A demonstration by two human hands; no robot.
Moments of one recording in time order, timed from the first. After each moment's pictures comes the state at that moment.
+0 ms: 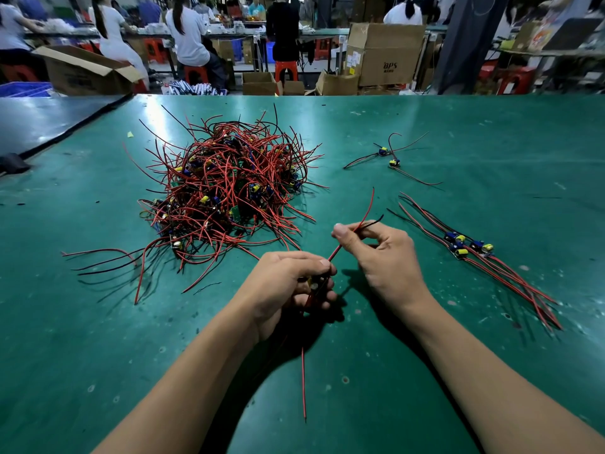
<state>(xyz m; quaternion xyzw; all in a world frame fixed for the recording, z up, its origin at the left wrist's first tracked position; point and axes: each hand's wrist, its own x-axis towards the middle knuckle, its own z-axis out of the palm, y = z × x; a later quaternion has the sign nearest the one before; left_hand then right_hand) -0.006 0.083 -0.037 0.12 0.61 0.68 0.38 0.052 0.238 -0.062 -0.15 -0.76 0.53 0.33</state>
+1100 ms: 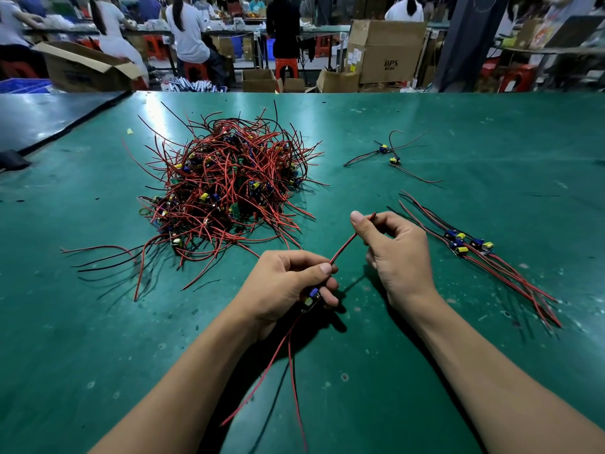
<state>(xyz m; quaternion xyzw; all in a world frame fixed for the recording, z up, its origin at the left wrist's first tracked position) -0.002 0.081 -0.045 0.17 0.59 0.70 0.35 0.048 0.246 -0.063 -0.21 -0.66 0.62 0.37</state>
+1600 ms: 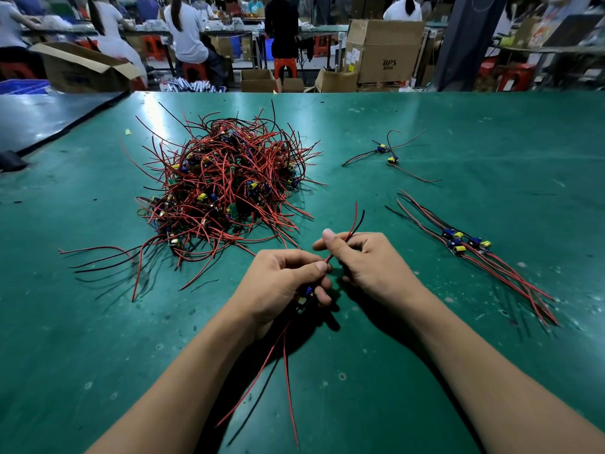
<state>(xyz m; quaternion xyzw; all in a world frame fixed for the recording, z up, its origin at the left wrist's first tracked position) -0.003 0.082 -0.045 0.17 0.60 0.70 0.34 0.055 0.232 -0.055 -0.15 -0.77 0.60 0.15</state>
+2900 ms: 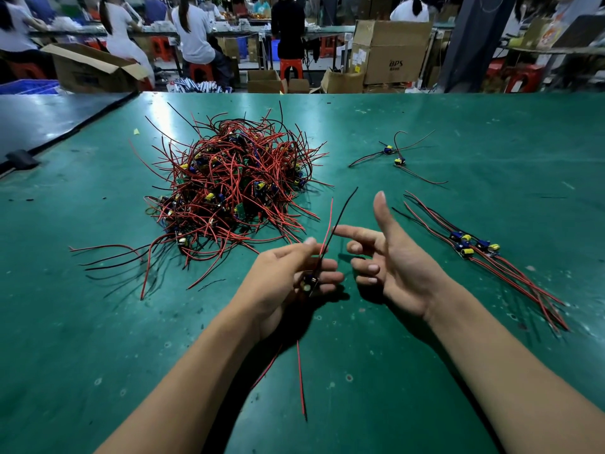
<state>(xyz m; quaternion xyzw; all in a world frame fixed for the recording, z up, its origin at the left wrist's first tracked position) -0.009 0.088 -0.046 0.06 0.54 0.76 0.35 0.055 0.247 -0.043 -0.20 -0.51 0.83 0.02</state>
